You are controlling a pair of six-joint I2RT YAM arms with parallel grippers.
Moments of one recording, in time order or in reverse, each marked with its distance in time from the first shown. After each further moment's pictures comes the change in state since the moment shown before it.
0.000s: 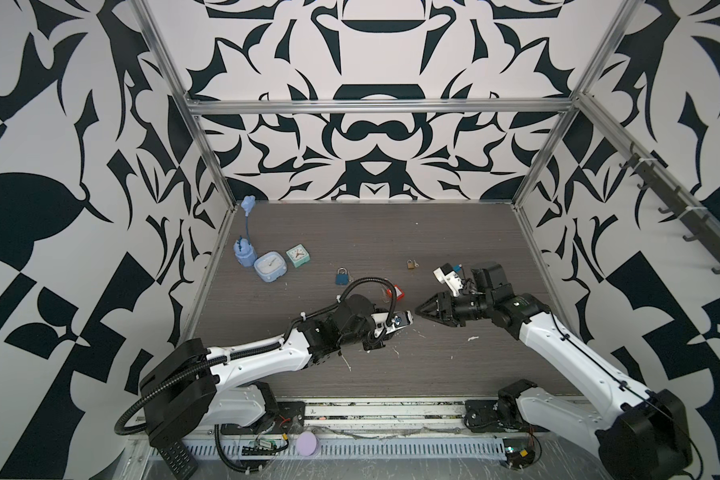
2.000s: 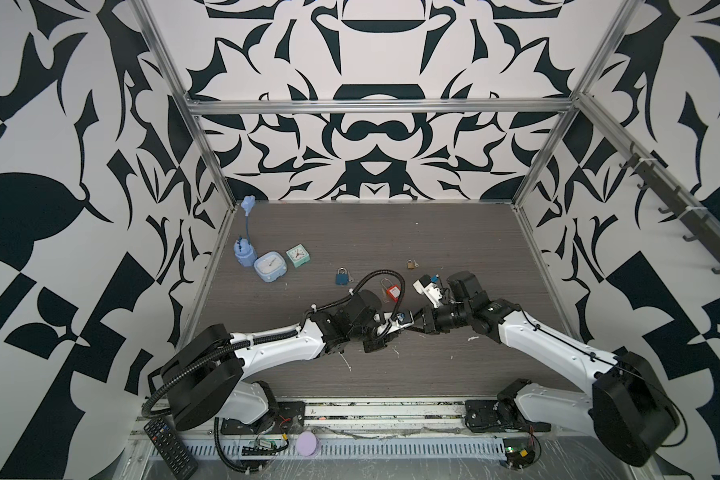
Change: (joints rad) left arm 0.024 0.139 0.075 -0.120 0.094 -0.064; right arm 0.146 0.137 -0.101 0.222 0.053 -0.076
